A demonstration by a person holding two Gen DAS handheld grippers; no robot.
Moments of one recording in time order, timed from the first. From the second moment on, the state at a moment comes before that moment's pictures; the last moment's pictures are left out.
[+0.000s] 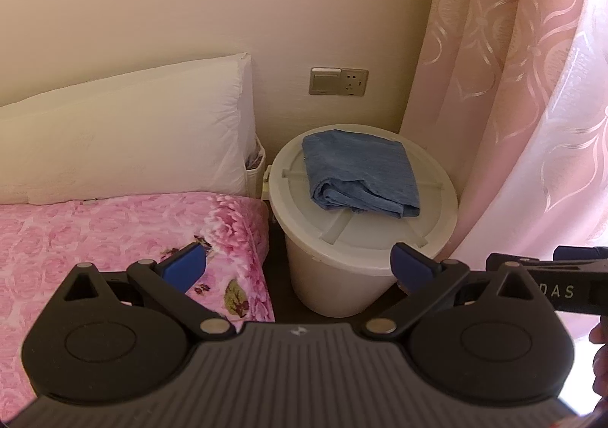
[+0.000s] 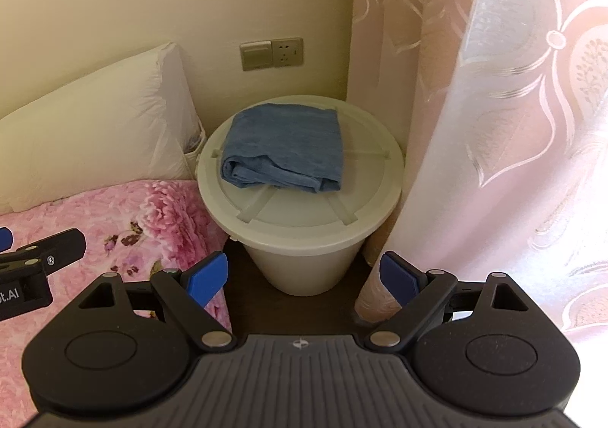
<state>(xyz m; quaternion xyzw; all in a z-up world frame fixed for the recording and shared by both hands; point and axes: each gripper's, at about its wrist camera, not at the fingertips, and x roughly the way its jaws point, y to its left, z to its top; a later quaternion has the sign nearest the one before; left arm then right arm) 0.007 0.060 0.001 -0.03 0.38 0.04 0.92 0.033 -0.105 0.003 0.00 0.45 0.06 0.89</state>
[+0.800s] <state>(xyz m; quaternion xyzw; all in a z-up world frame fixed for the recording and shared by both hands) 0.020 0.051 0.001 -0.04 0.40 0.02 0.92 0.040 -0.121 0.000 0.00 0.47 0.04 0.88</state>
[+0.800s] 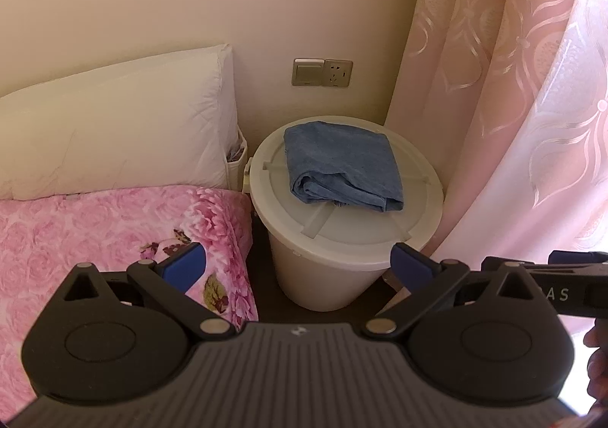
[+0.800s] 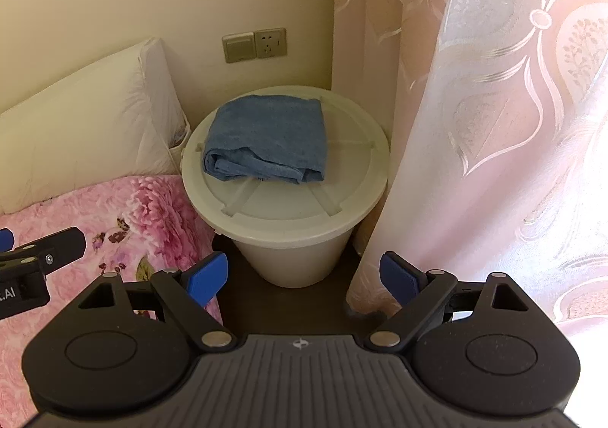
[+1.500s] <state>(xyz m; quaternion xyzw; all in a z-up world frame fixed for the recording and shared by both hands) 0.041 0.075 -0.018 -0.05 0.42 0.03 0.91 0.061 -0.103 -0.013 -0.02 0.48 0.04 0.87</state>
